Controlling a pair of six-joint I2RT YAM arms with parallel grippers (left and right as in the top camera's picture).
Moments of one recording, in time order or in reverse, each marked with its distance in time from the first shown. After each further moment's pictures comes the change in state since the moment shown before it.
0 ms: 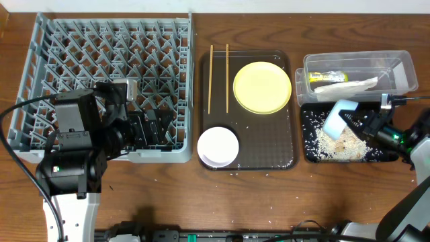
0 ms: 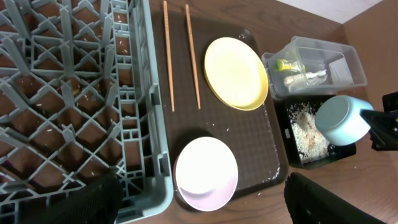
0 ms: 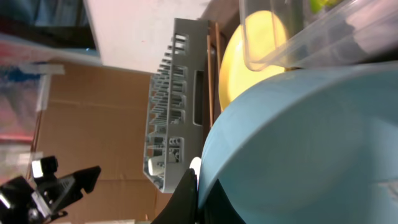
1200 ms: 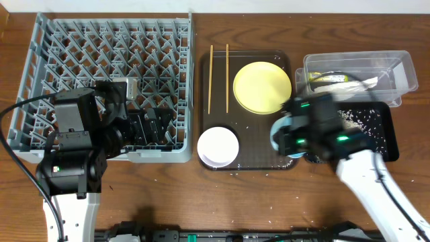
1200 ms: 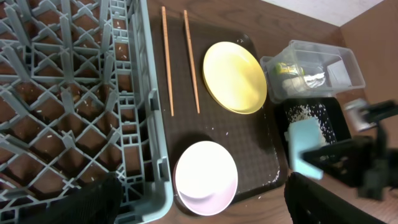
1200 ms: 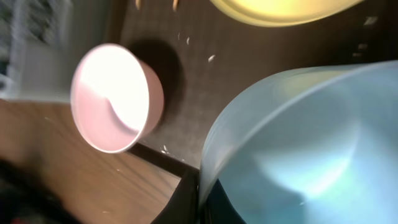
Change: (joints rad) left arm 0.000 0.000 0.000 0.019 0.003 0.000; right arm 0.973 -0.292 -0.003 -0.033 1.013 0.234
